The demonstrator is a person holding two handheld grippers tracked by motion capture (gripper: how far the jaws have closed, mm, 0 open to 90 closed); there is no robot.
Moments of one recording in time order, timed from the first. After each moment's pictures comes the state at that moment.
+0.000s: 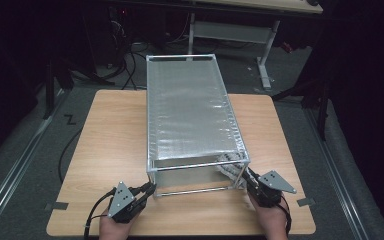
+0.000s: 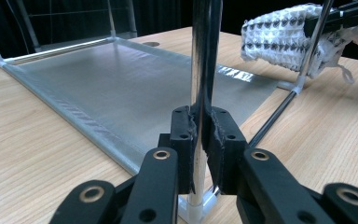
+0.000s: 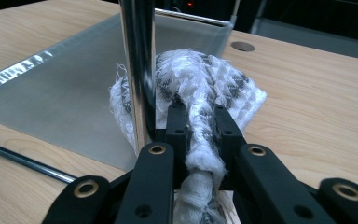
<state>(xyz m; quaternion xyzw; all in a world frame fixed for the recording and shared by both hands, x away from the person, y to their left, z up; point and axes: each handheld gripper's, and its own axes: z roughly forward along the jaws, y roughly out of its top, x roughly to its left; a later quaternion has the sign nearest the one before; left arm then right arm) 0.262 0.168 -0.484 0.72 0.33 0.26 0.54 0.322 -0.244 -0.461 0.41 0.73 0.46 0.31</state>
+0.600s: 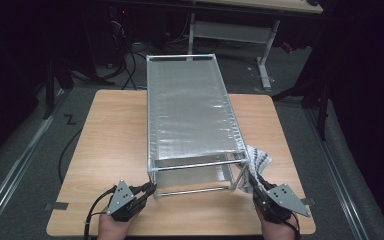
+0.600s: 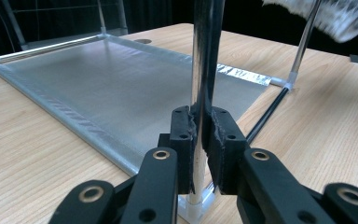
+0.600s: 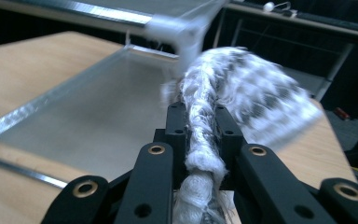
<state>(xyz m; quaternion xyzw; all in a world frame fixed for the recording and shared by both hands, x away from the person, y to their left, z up) 0.266 0.172 -0.483 0.73 0.33 0.24 0.55 0.270 -0.236 -0.420 0.39 0.70 0.47 0.37</state>
